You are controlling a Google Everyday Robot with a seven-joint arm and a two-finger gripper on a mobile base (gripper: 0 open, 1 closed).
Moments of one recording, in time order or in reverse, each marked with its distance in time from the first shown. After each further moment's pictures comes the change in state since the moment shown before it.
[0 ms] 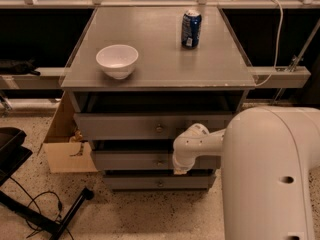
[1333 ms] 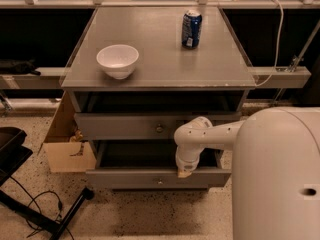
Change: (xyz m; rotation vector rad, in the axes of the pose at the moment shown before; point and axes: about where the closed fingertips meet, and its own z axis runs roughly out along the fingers) arm 0.014 0.025 -0.041 -0.139 0.049 -0.031
